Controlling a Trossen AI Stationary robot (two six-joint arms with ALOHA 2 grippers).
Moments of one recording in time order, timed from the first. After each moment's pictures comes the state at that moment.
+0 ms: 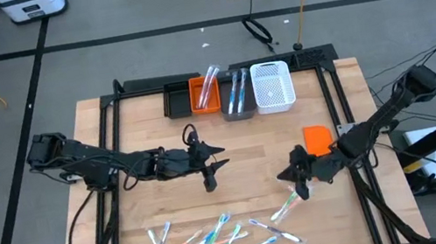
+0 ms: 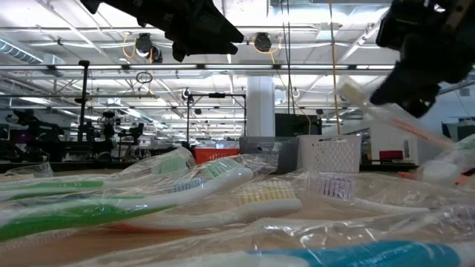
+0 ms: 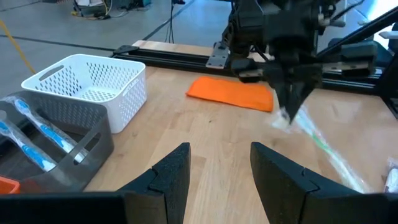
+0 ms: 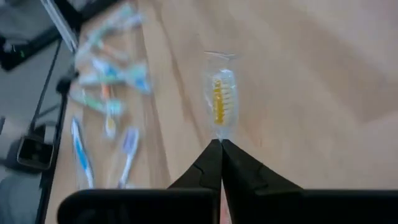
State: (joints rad) left arm -0.19 1.47 0.86 0.27 -0.37 -0.16; right arm 0.53 1.12 0.43 0.09 0.44 0.79
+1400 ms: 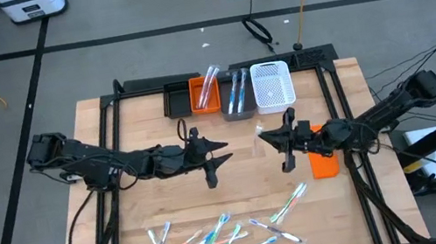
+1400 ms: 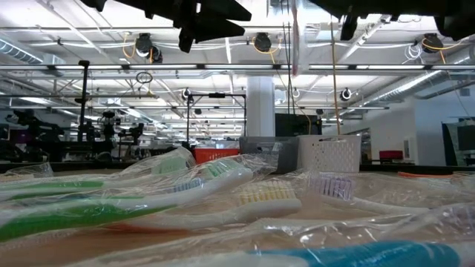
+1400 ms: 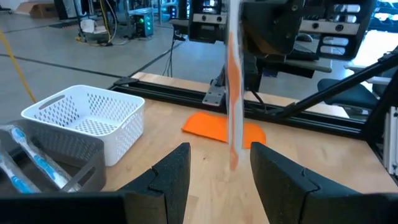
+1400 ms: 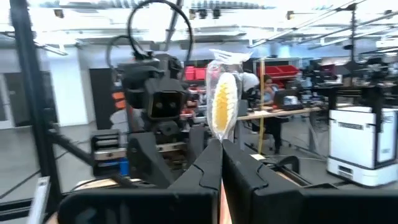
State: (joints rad) left arm -0.18 1.47 0.86 0.43 -0.37 -0.16; right arm 0.27 1.17 0.43 1.04 0.49 -0.04
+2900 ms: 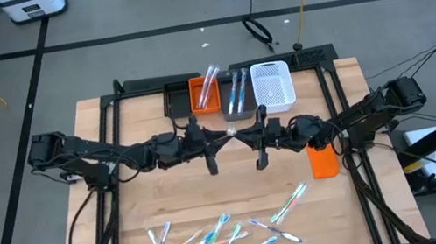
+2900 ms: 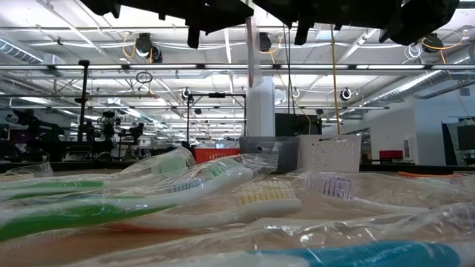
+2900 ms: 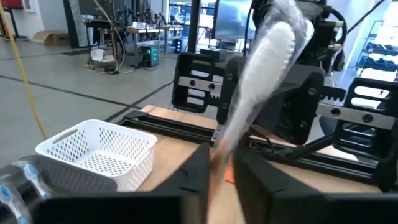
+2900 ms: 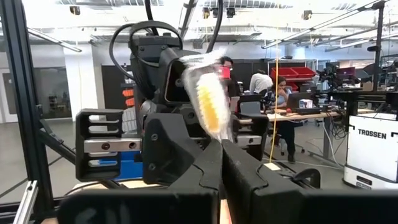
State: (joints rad) left arm -0.09 1.47 0.86 0.58 -0.31 -0.12; right arm 0.10 1.46 0.64 1.10 0.26 -0.01
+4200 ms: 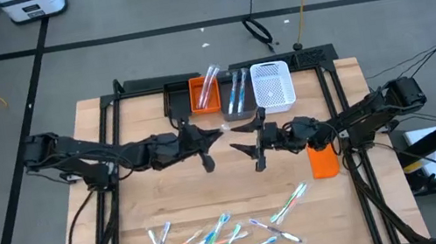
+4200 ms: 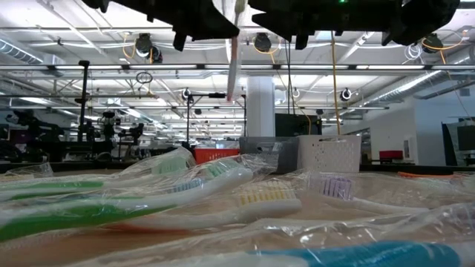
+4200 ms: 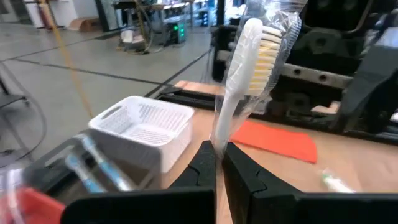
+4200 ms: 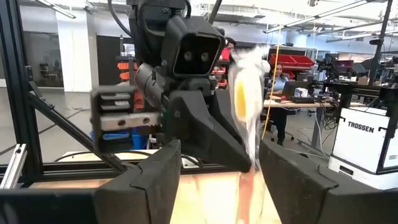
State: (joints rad) left arm -0.09 1.40 0.86 0.37 -0.43 -0.08; right arm 0.10 1.46 0.64 1.01 0.27 -0.08
